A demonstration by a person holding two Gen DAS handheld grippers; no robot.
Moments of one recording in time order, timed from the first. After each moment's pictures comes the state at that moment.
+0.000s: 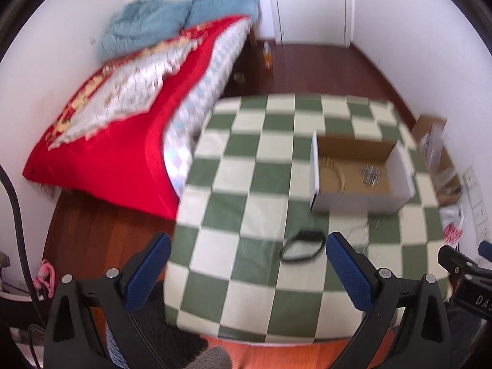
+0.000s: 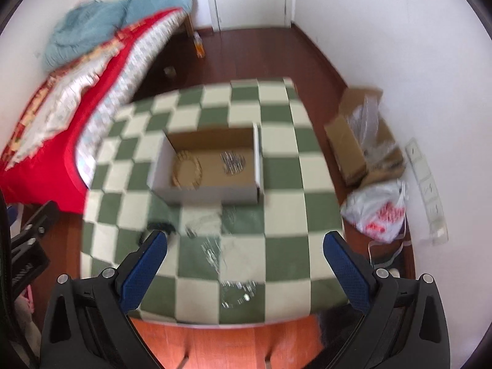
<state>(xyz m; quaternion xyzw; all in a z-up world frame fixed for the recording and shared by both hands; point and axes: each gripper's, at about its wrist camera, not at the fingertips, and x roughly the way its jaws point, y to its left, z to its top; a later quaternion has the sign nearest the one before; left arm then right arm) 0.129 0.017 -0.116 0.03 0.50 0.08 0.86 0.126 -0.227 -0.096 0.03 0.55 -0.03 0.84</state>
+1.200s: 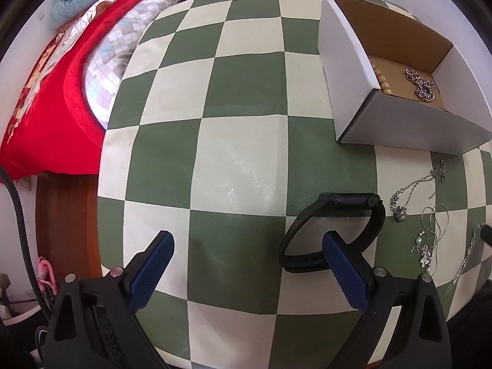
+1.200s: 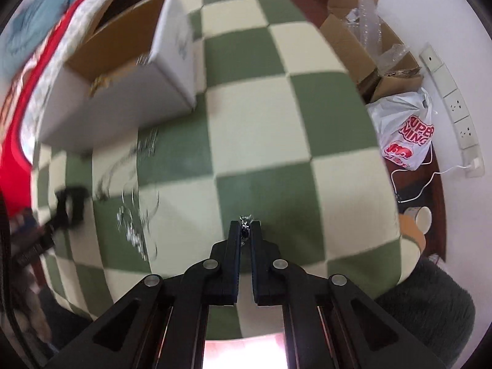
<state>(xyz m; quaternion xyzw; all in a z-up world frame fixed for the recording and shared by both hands) 0.197 0.015 -0.274 0.05 0.63 0.03 0.77 0.145 -0.290 -0.258 0.12 0.65 -0.06 0.74</state>
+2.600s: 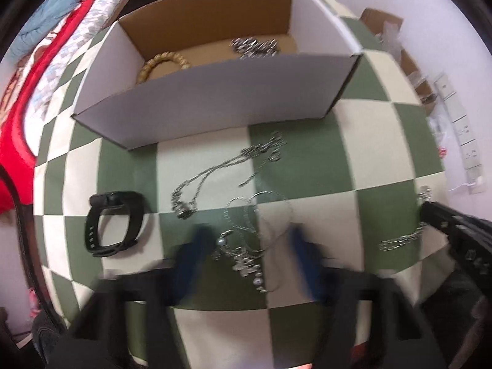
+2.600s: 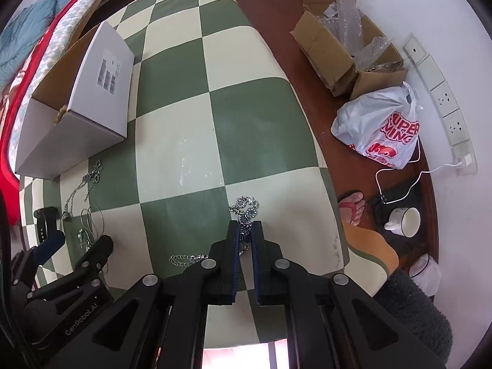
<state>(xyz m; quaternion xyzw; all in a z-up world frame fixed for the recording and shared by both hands) 0.173 -0.148 -0.273 0.07 0.62 -0.07 0.77 0.154 -0.350 -0.274 0.12 0.65 -0.08 0.74</state>
